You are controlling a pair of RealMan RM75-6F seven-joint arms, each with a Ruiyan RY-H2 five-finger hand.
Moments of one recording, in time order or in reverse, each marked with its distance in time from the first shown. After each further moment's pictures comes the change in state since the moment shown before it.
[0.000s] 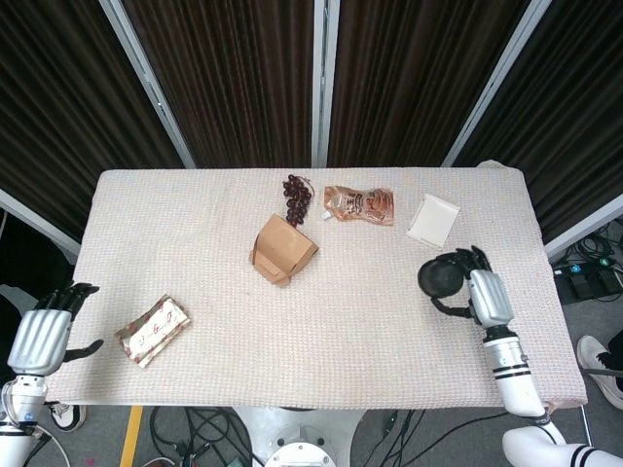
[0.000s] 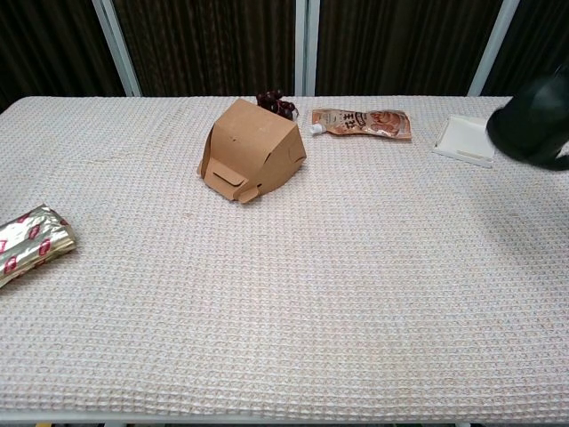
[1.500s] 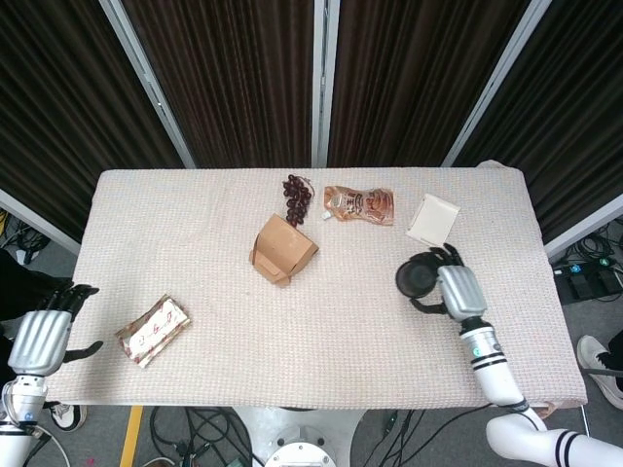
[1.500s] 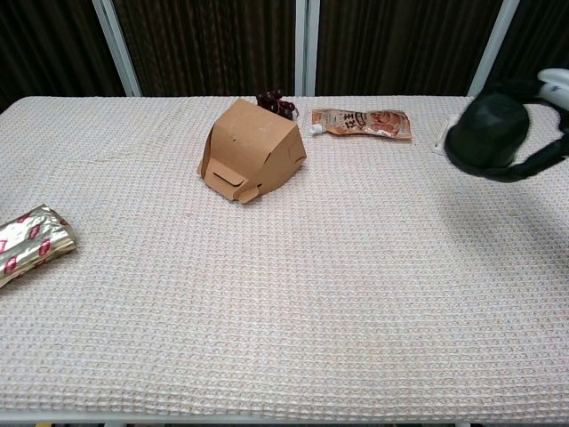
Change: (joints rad) left arm 0.000 -0.007 0.005 0.019 -0.012 -0.014 -0.012; right arm 0.059 -0.002 0.021 -0.040 0.068 -0.030 -0.181
